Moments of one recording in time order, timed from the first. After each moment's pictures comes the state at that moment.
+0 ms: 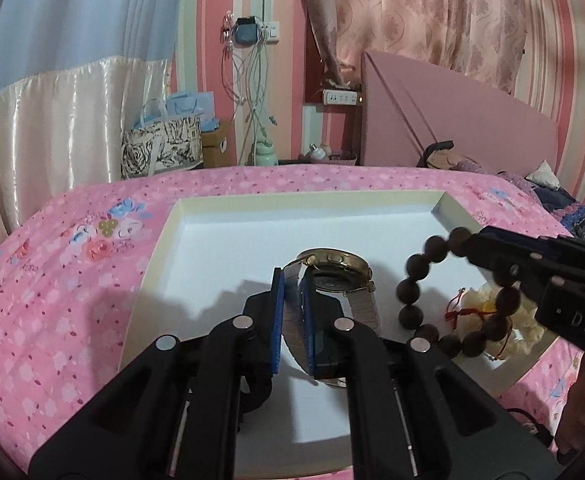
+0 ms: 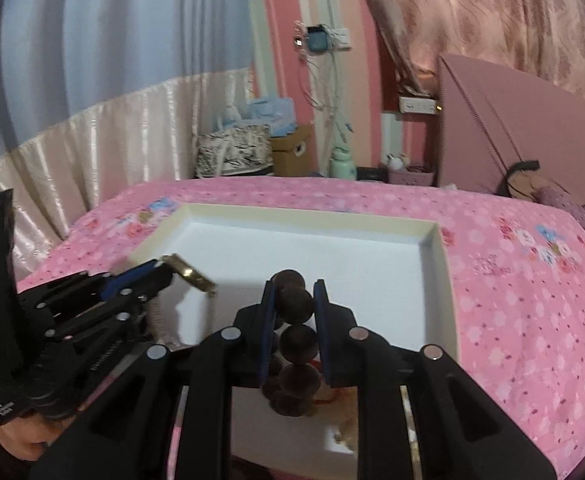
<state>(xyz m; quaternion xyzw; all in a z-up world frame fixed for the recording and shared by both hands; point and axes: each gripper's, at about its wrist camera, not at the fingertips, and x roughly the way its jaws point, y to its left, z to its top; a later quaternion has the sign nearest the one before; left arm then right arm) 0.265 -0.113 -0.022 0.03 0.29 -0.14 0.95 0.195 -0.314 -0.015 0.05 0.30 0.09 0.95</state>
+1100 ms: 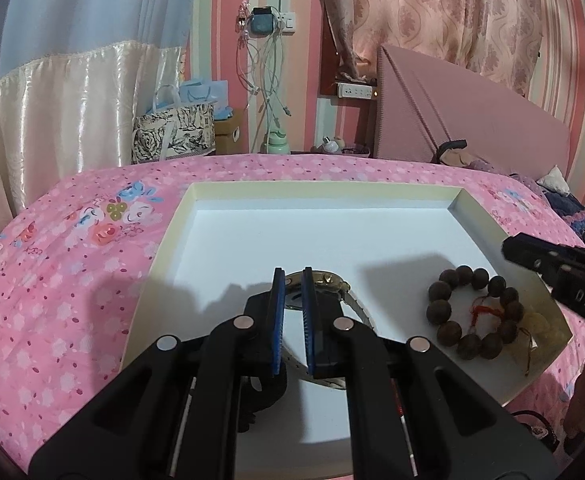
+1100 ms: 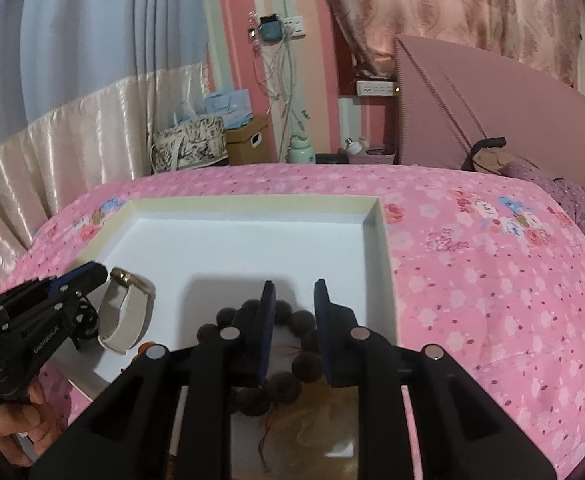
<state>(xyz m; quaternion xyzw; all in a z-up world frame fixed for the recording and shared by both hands) 0.269 -0.107 -0.031 0.02 0.30 -0.12 0.95 0.199 -0.350 -0.030 0.07 0.31 0.03 0.95</state>
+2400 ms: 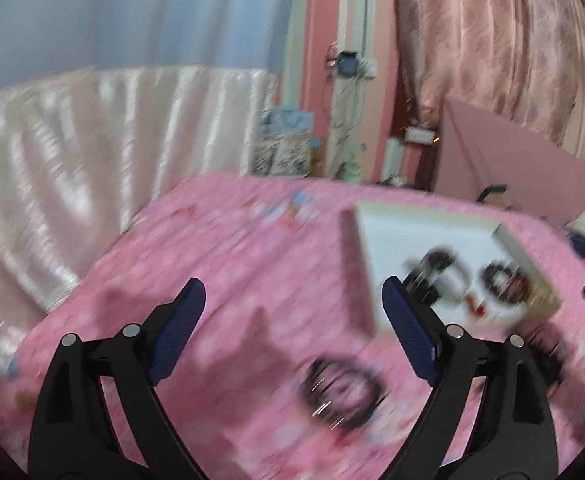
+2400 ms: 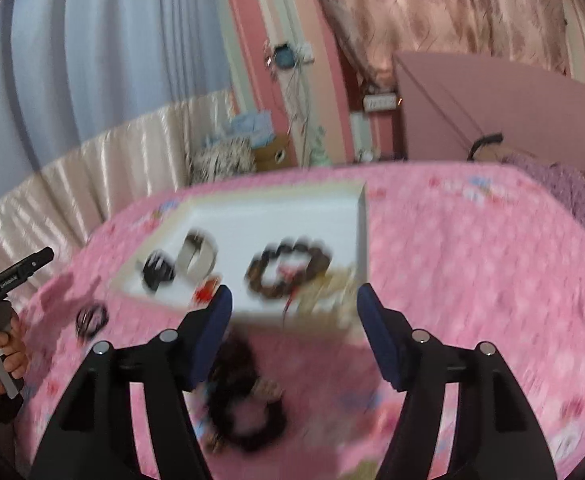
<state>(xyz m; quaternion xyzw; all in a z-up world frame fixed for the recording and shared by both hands) 0.146 0.072 0.017 -0.01 0.26 -0.02 0.97 0.074 -0.361 -0.015 0.11 0.29 0.08 0.95</state>
